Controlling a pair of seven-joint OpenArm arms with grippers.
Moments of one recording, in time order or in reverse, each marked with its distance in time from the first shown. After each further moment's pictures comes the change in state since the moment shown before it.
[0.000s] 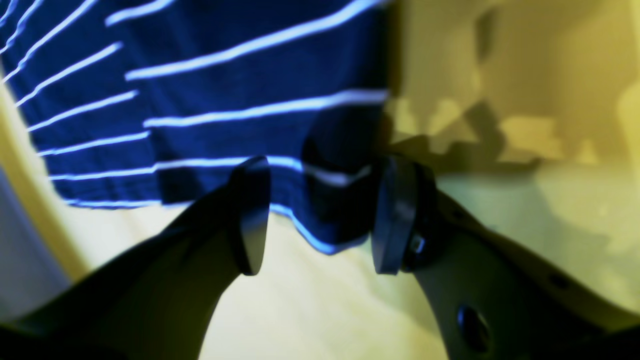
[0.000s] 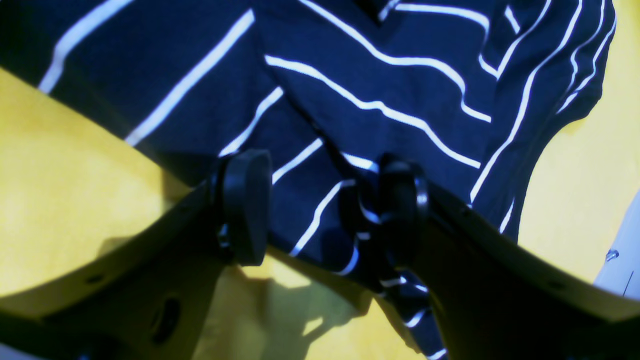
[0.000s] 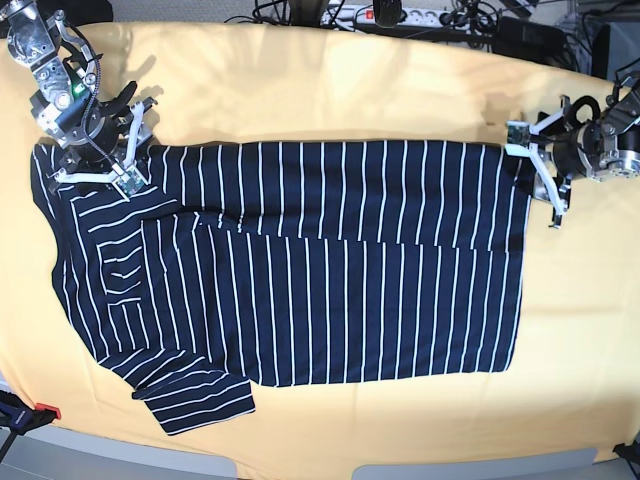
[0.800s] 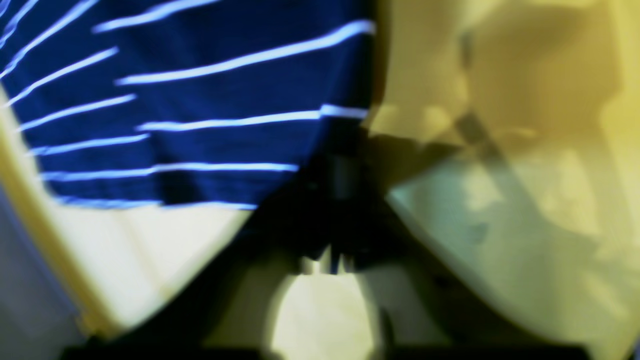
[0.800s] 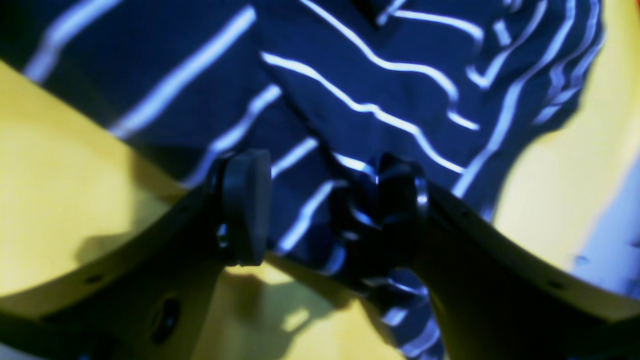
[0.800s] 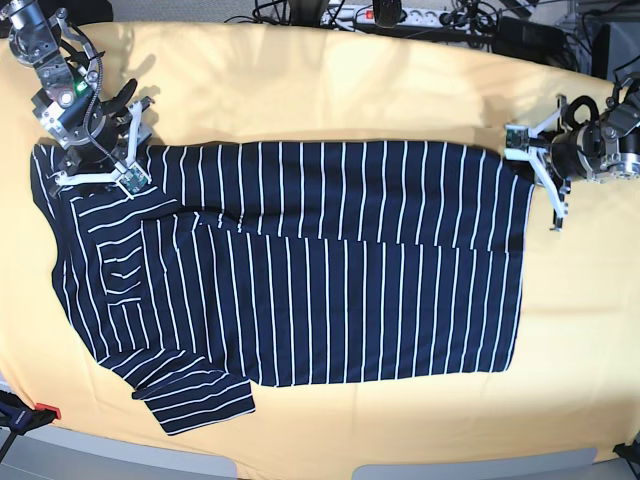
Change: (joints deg) left arm -0.4 0.0 0.0 -0.3 -1.3 1.3 0.8; right arm 0.0 -0.1 0.0 0.1 -6.9 0.7 -1.5
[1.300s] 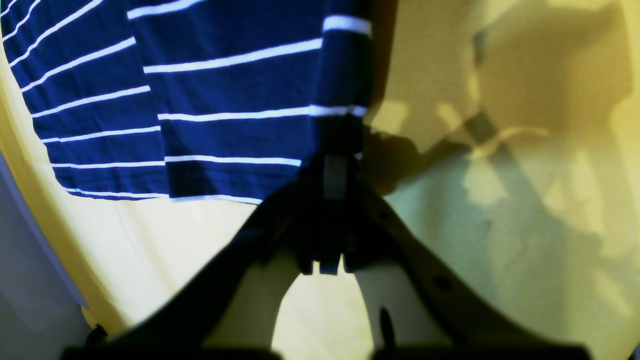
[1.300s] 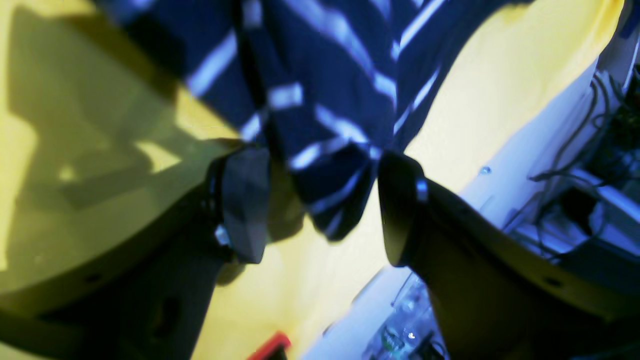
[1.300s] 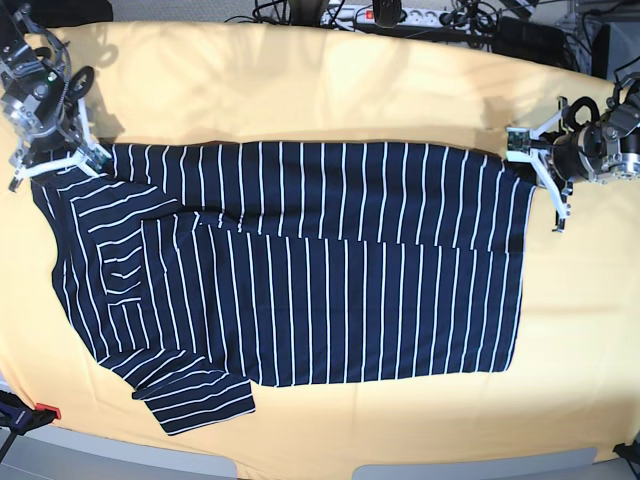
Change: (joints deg) left arm 0.0 -0.5 0.0 0.0 0.0 0.0 0.5; right arm -5.7 13.4 0.0 0.0 -3.6 1.5 -7.6
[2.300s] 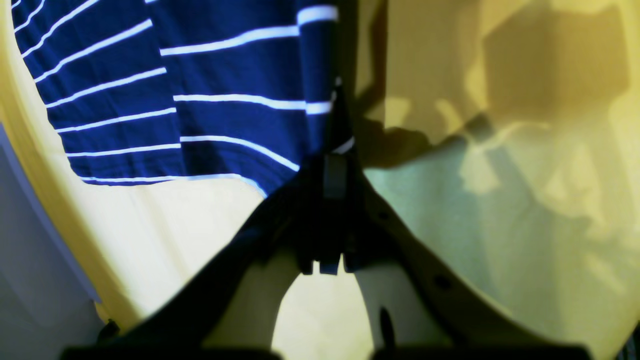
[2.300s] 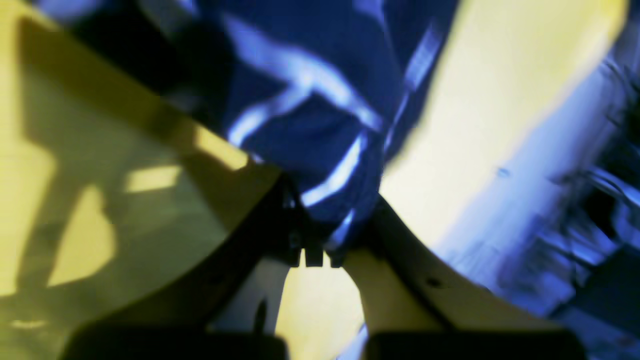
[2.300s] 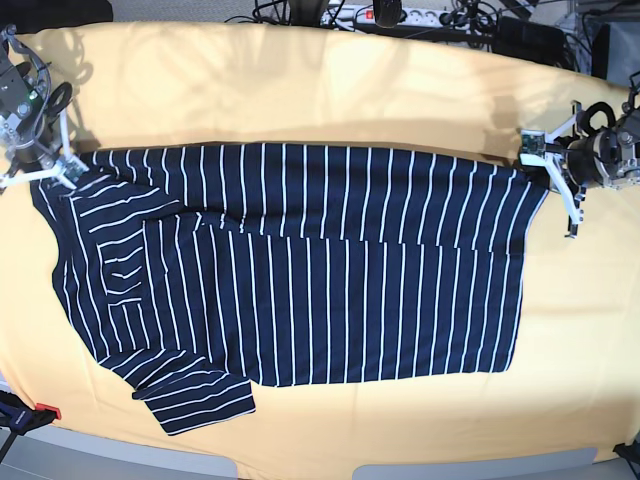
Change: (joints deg) left arm -1.0 -4.0 0.0 0.2 0.0 -1.9 -4.6; right arm 3.0 1.7 -0.2 -9.1 4.3 -0.6 9.5
